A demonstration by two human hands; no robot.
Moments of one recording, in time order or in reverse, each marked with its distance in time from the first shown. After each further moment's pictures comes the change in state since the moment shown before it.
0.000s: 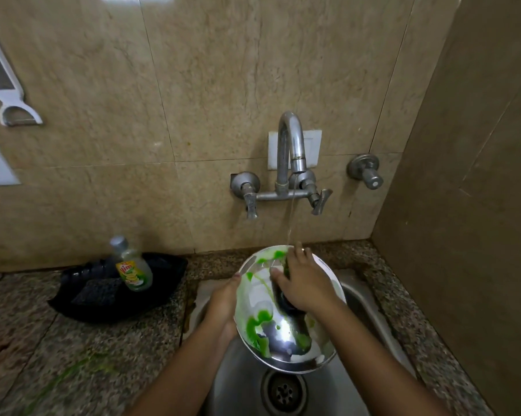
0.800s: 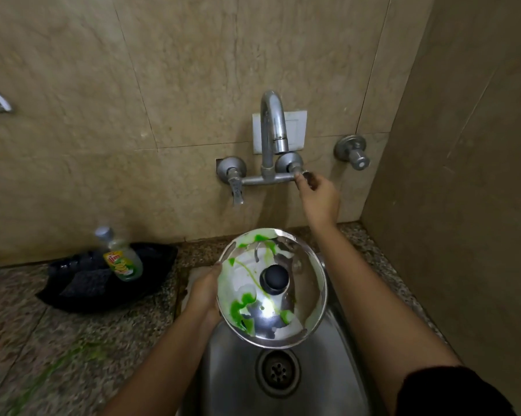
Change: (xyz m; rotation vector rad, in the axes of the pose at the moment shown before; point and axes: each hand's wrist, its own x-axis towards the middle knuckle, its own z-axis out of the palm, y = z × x) left_hand 0.018 -0.018 -0.020 -0.075 -0.079 0.022; right_hand 0.068 0.021 -0.064 0.721 0.724 0.145
